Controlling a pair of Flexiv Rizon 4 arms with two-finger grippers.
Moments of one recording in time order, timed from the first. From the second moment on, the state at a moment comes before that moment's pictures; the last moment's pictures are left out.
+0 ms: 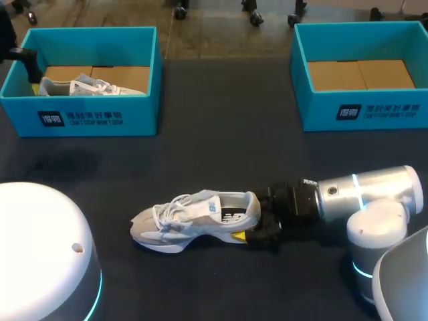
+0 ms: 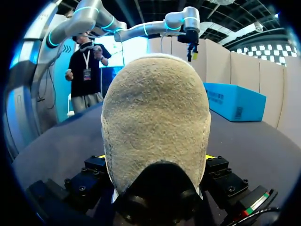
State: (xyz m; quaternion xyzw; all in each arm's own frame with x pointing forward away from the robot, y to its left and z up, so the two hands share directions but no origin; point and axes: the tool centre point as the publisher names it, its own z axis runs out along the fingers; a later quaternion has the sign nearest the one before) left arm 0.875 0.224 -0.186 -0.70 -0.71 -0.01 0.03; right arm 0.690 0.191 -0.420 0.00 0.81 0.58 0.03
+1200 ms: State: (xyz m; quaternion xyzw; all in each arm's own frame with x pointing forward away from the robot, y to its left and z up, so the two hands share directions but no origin) left arm 0.804 0.151 -0.172 -0.19 -0.97 -0.02 0.12; right arm 0.690 0.191 -0.420 0.00 0.81 0.58 0.03
